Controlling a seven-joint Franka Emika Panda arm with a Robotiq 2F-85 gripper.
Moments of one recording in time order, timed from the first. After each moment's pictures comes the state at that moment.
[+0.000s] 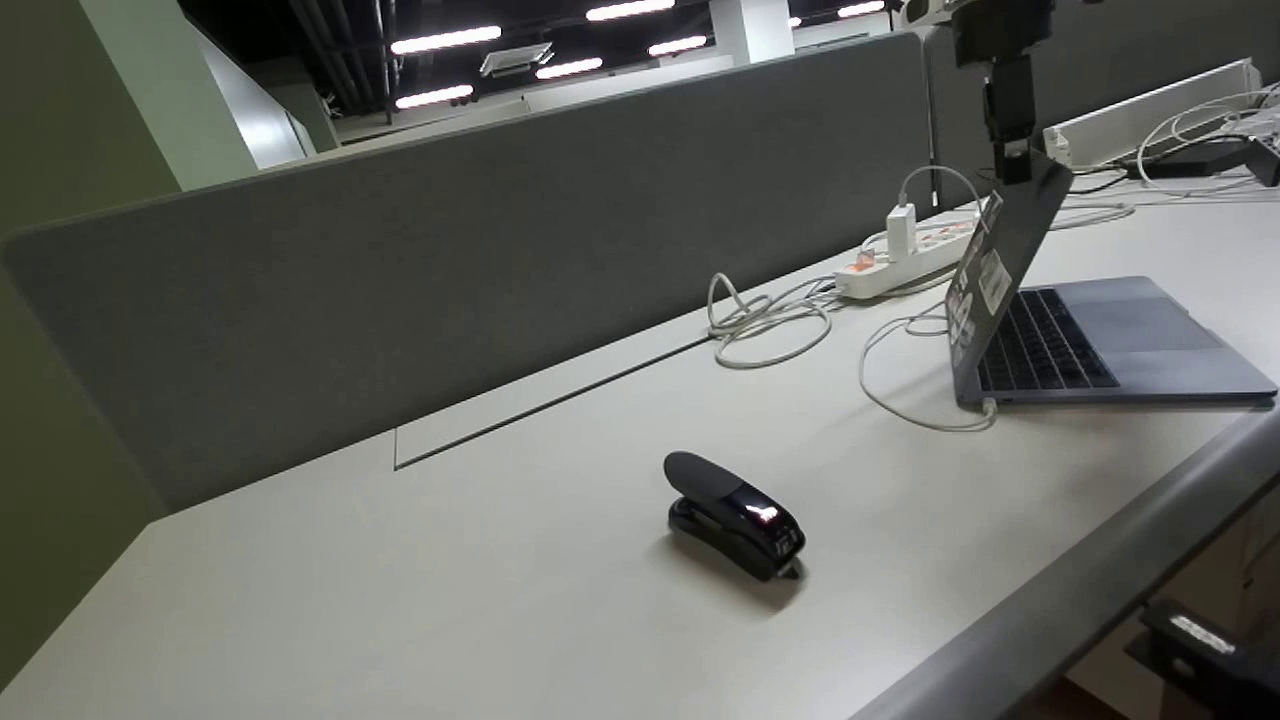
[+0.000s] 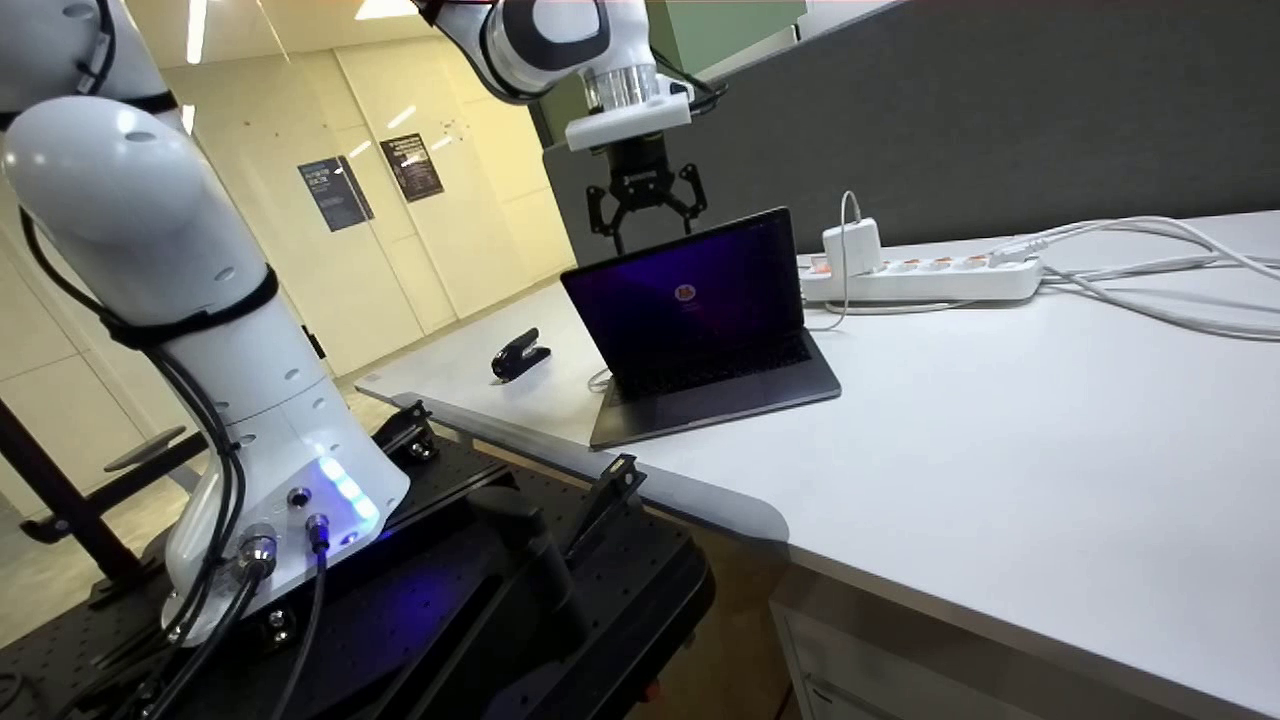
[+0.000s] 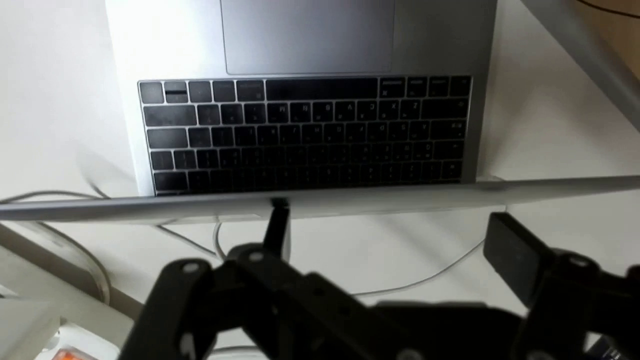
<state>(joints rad) -0.13 0.05 -0.12 -2.44 0.06 2.42 -0.95</state>
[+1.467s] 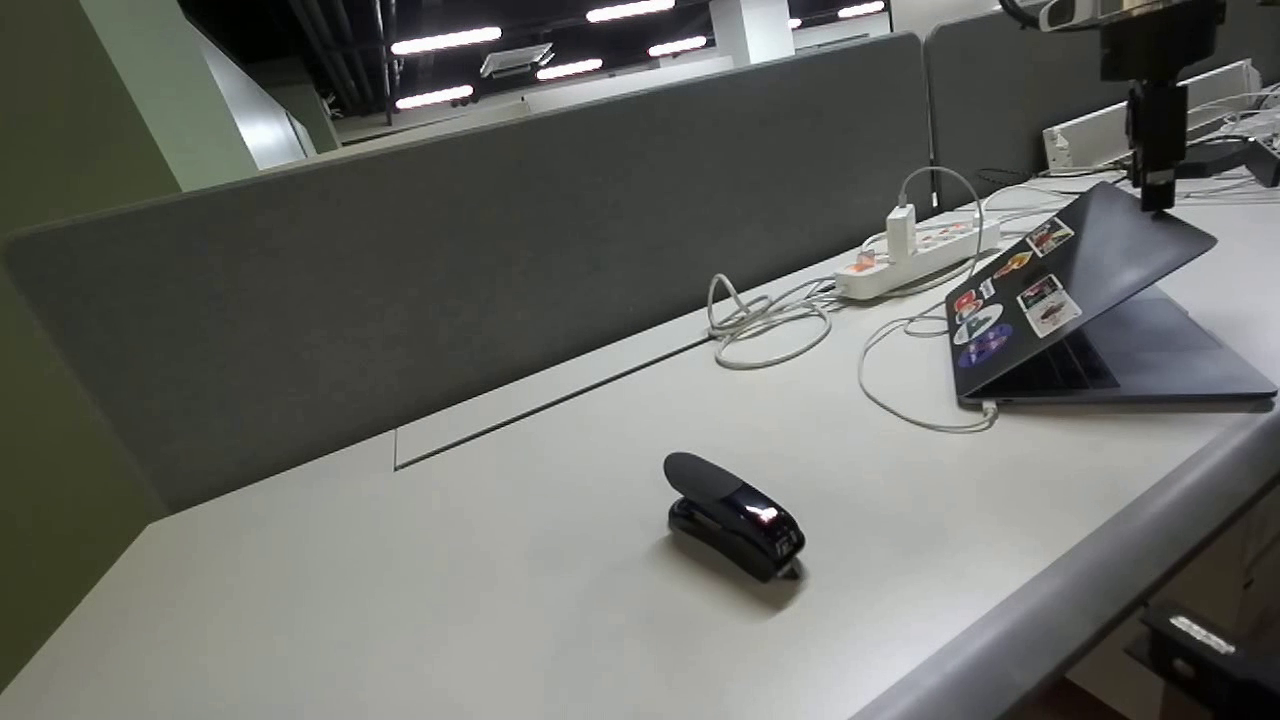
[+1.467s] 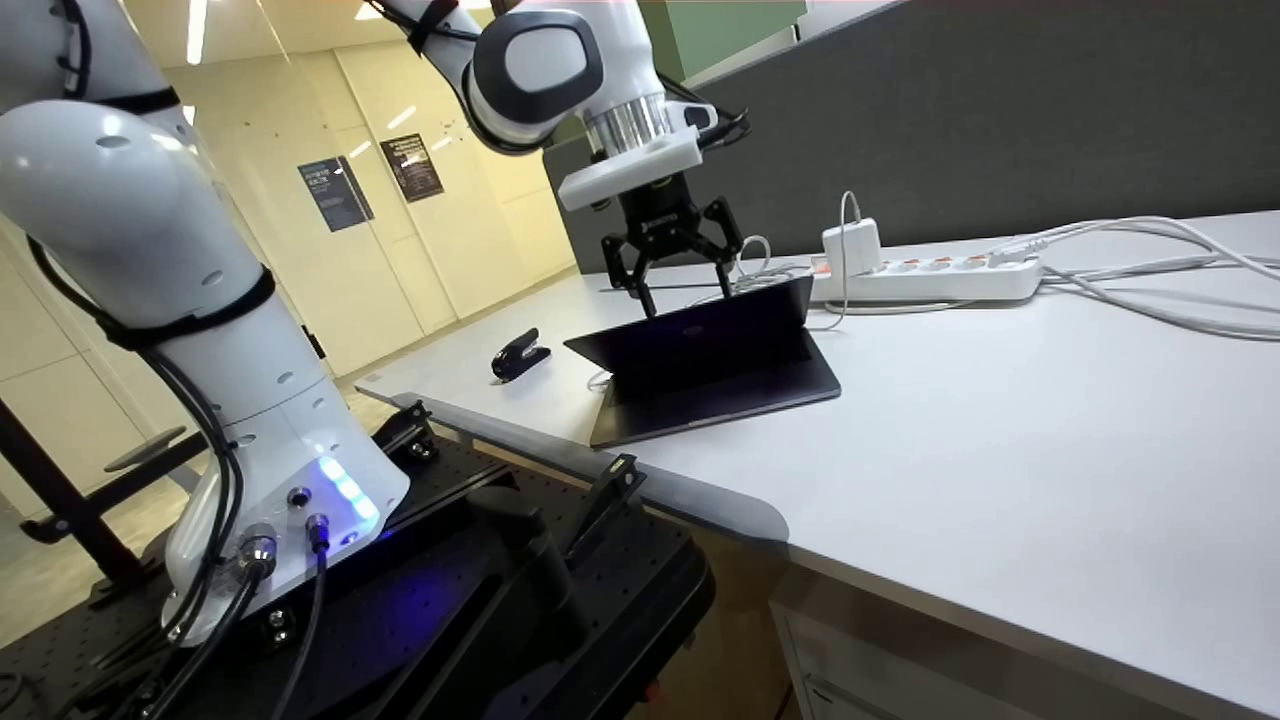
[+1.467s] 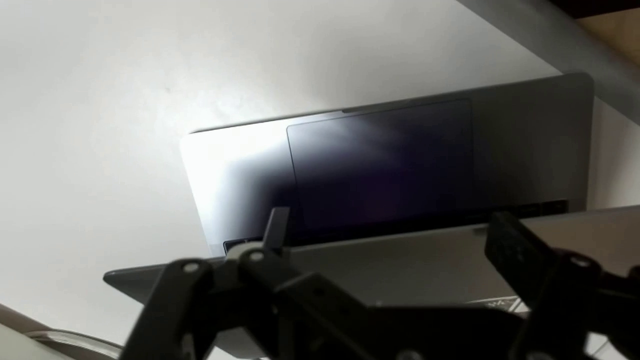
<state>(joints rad) -0.24 0.05 -0.23 -2.65 -0.08 2.73 -0.92</state>
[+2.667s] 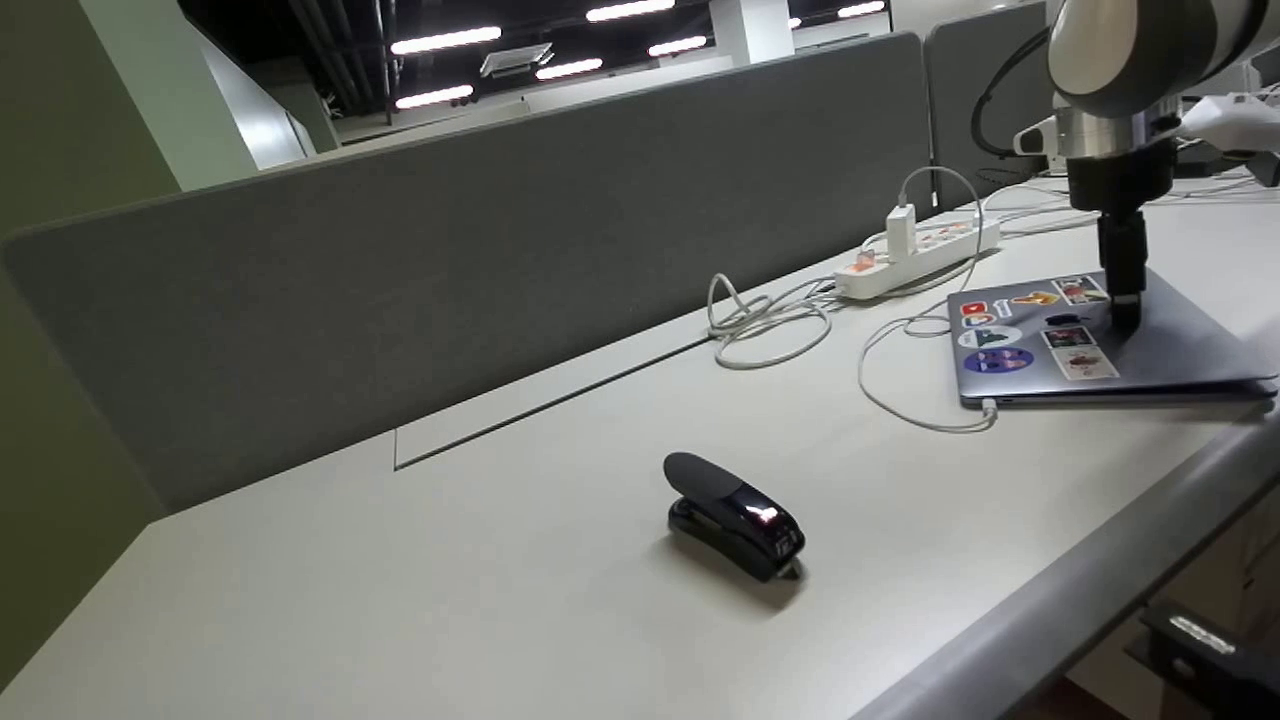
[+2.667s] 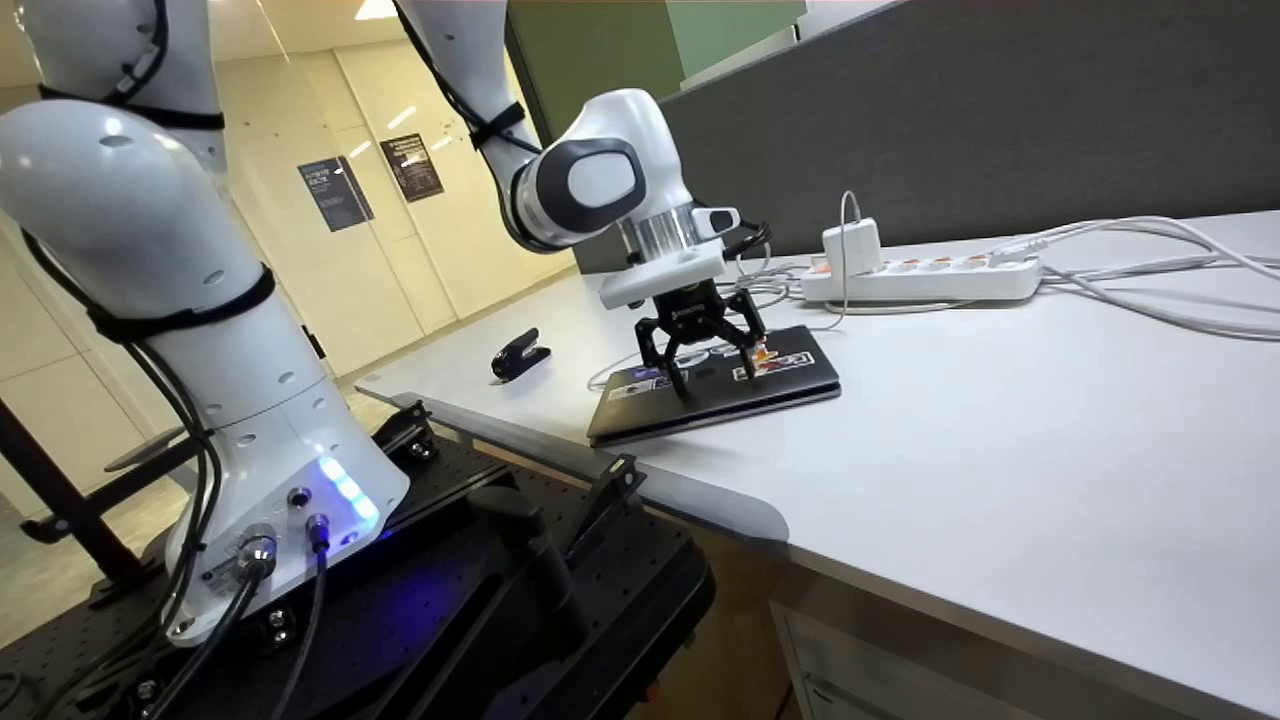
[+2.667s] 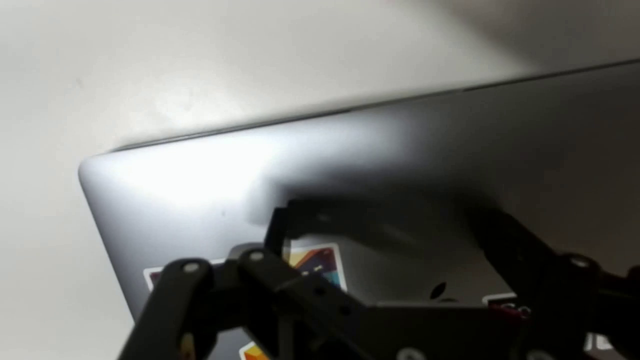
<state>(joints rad) -0.23 0.43 -0.19 -2.56 -0.16 3.01 -0.74</state>
